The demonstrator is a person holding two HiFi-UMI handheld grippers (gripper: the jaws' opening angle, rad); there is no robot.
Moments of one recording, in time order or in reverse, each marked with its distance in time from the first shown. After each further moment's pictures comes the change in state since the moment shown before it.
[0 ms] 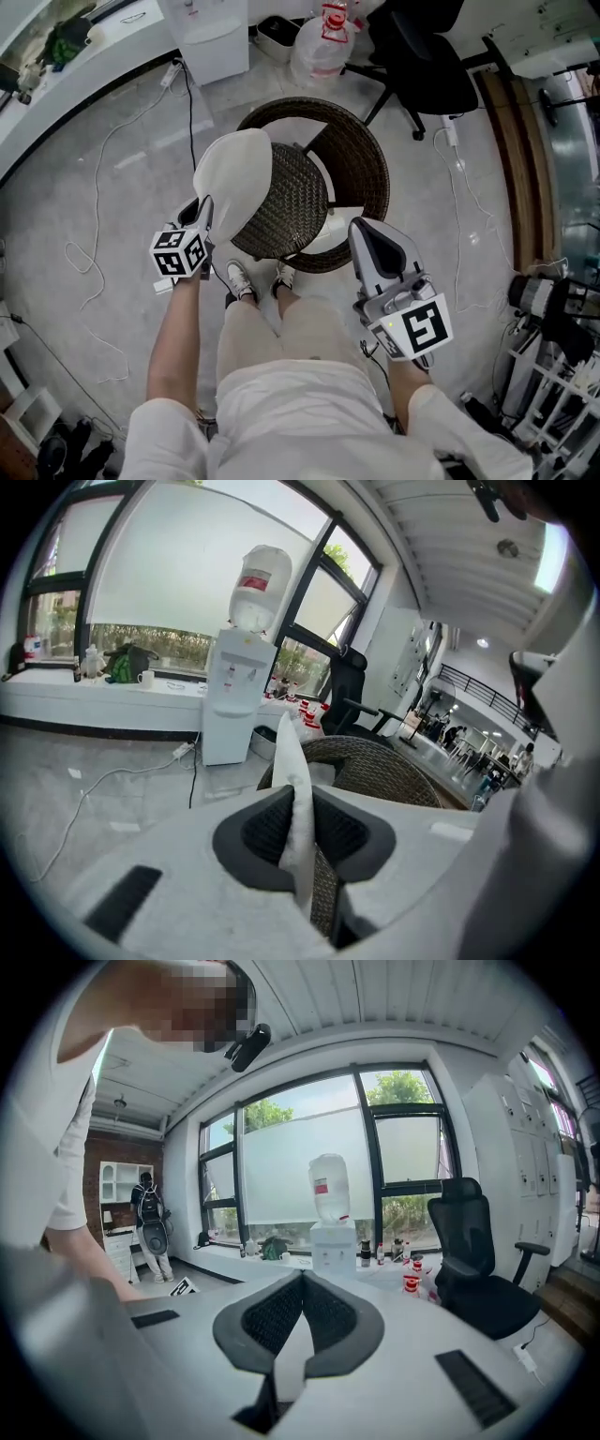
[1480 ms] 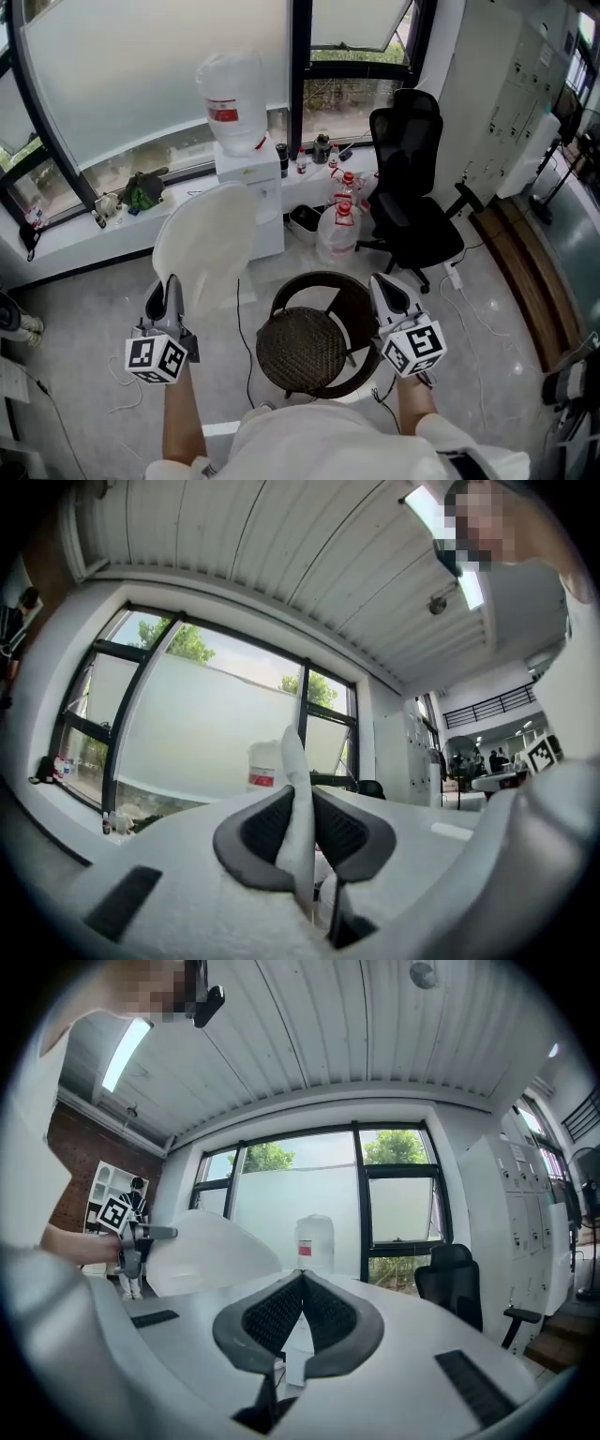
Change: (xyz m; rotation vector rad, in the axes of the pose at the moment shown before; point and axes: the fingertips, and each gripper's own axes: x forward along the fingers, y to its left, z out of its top) left arm -0.315 -0.073 0.343 0.241 -0.788 0.179; right arm -0.028 -0.058 0.178 -0.108 -0.287 -0.087
